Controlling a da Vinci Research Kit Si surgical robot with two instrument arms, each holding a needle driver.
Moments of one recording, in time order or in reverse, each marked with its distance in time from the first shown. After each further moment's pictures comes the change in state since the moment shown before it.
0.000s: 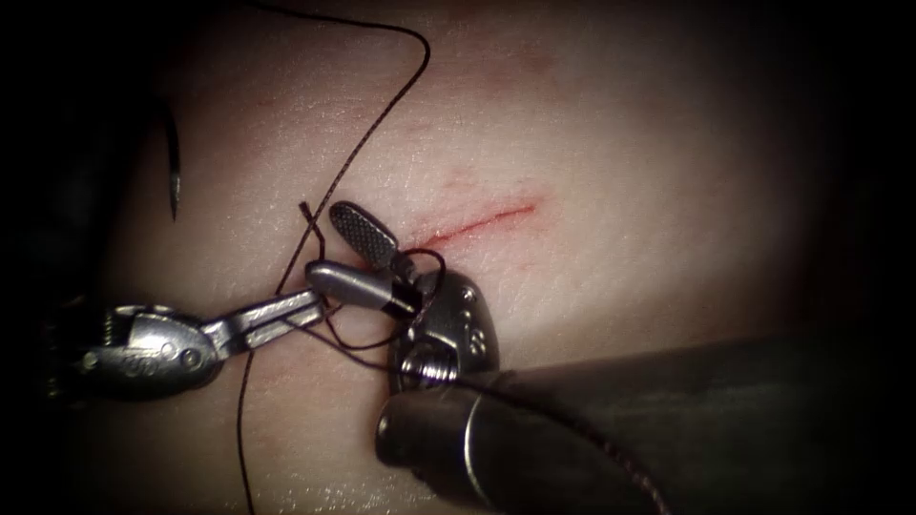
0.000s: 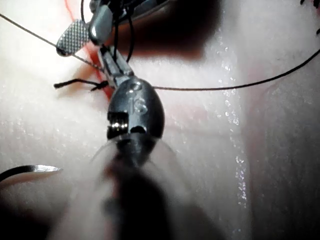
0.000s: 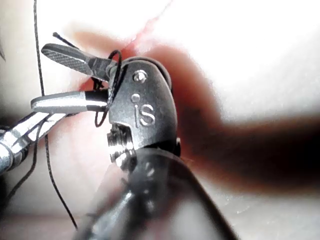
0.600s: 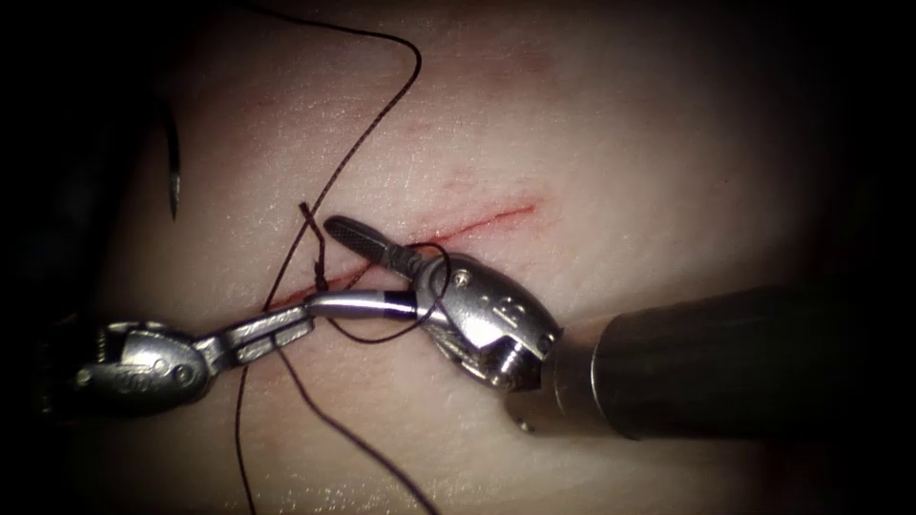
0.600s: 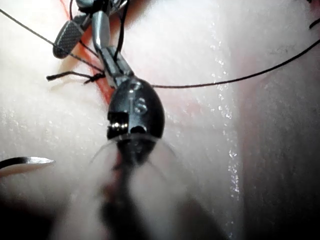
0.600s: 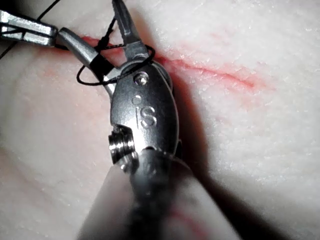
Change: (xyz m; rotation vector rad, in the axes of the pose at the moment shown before) right arm 0.002 0.002 -0.001 -0.120 -0.250 -0.183; left arm -0.001 0.000 -0.001 -0.005 -0.011 0.002
